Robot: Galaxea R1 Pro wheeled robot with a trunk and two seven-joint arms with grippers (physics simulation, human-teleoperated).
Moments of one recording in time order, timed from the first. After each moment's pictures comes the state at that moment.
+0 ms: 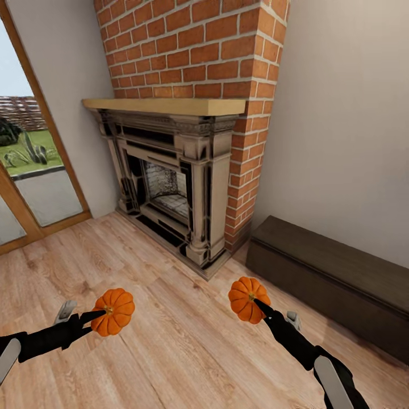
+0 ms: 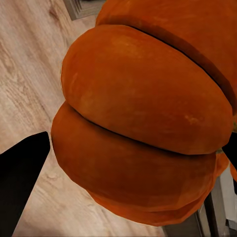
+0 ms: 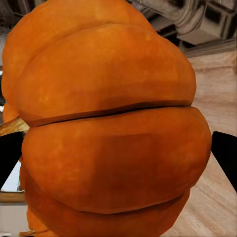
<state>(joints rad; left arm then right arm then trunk) -0.45 0.43 0.28 -0.74 0.48 0.87 -0.85 -0.25 -0.02 -0.20 -1.08 -0.86 0.52 0.50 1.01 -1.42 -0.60</state>
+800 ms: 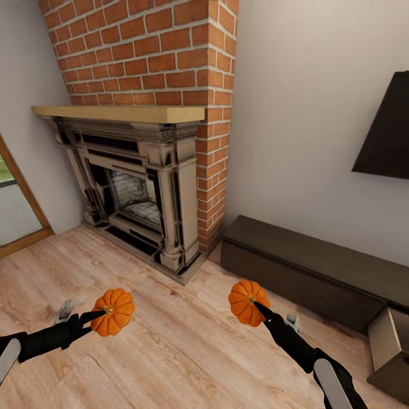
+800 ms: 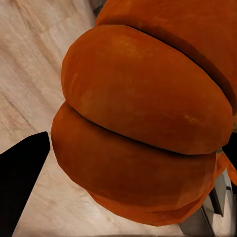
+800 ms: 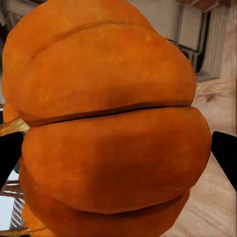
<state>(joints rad) -0.45 0.43 0.28 -0.74 0.48 0.87 -0.85 -0.25 -0.02 -0.20 -1.05 -0.86 0.52 0.50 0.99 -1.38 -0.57</state>
